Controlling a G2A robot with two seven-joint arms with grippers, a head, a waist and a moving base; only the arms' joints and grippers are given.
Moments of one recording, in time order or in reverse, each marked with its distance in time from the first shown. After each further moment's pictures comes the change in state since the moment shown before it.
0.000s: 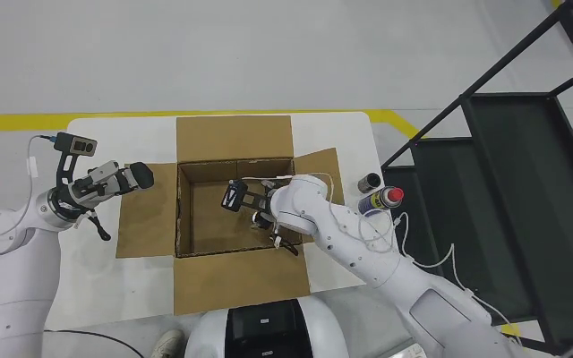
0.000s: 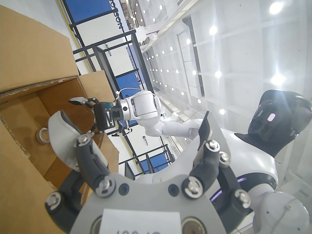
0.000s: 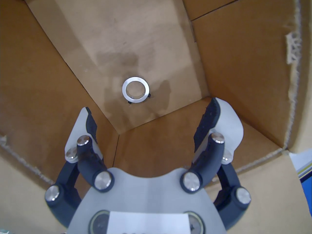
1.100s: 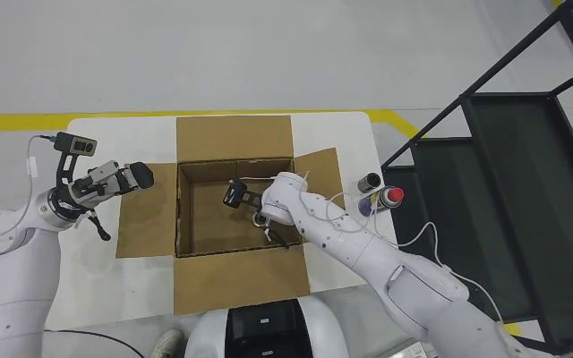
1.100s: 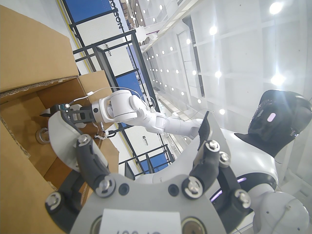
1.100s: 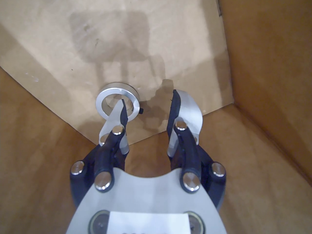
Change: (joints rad) left arm 0.000 0.000 0.000 0.000 0.000 0.000 0.000; right arm 0.153 -0.117 -0.137 0.417 0.020 0.069 -0.085
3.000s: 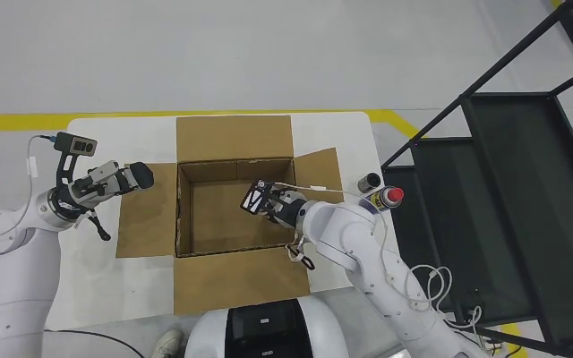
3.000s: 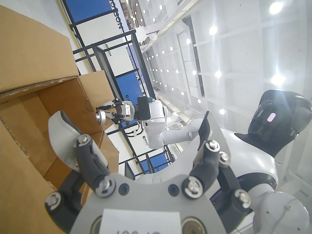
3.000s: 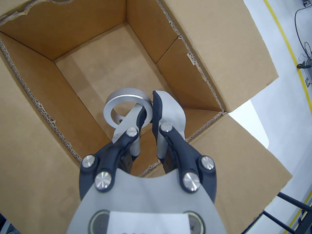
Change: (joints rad) left arm 0.000 0.000 0.000 0.000 0.000 0.000 0.000; right arm -0.555 0.168 0.445 -0.885 -0.260 -0.129 -0.180
